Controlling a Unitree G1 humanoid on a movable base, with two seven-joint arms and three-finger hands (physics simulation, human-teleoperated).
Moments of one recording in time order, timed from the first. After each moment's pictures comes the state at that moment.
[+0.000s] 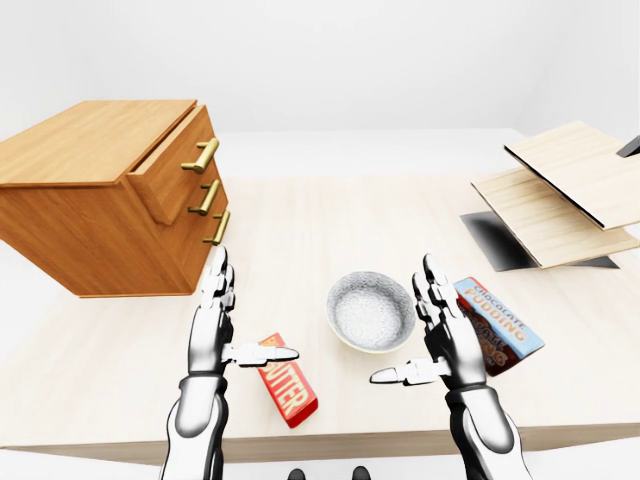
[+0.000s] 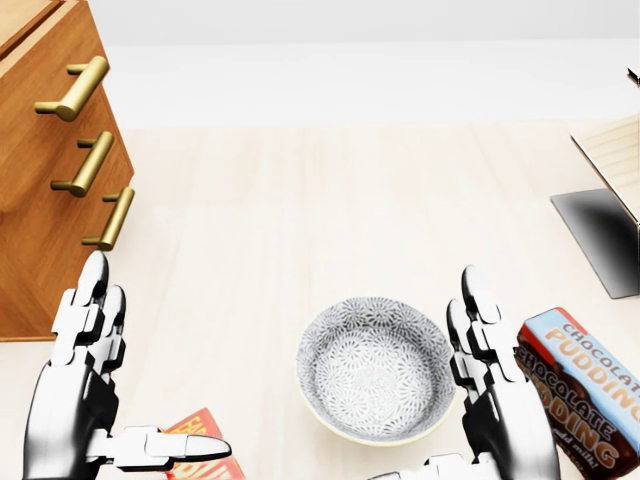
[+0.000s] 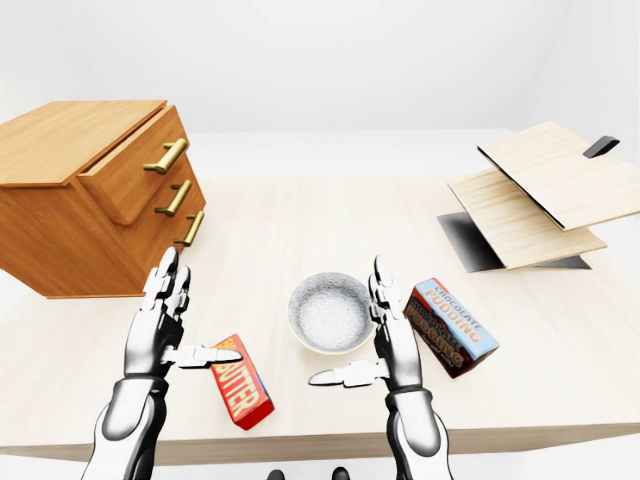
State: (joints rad) left arm 0.22 0.00 0.03 -0.36 0.06 0.00 -0.07; right arm 0.34 -0.02 0.08 -0.45 0.01 0.00 0.09
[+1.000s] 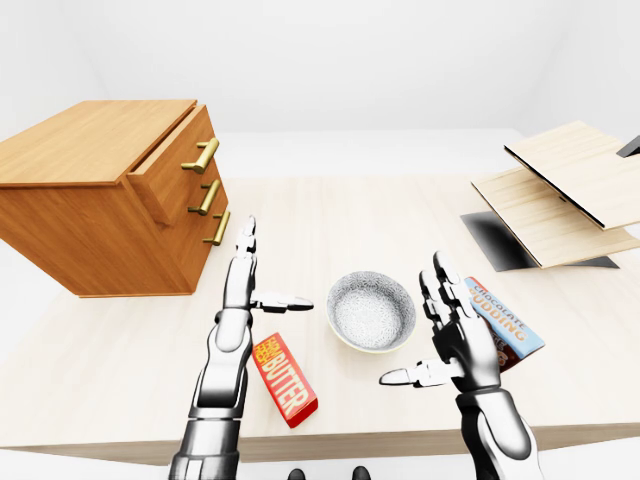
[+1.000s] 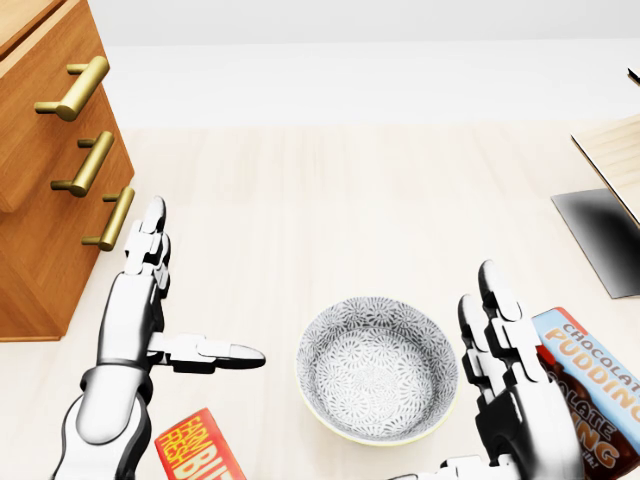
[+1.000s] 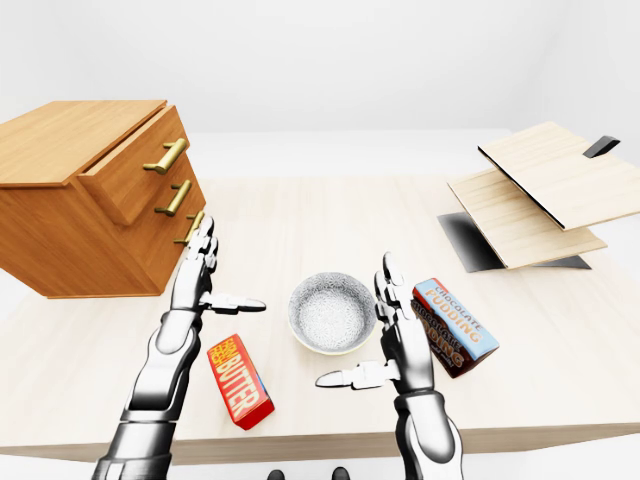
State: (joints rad) left arm -0.20 0.03 0.02 0.04 0.14 0.09 0.00; right arm 0.36 -0.01 0.03 -0.52 0.07 0.03 0.14
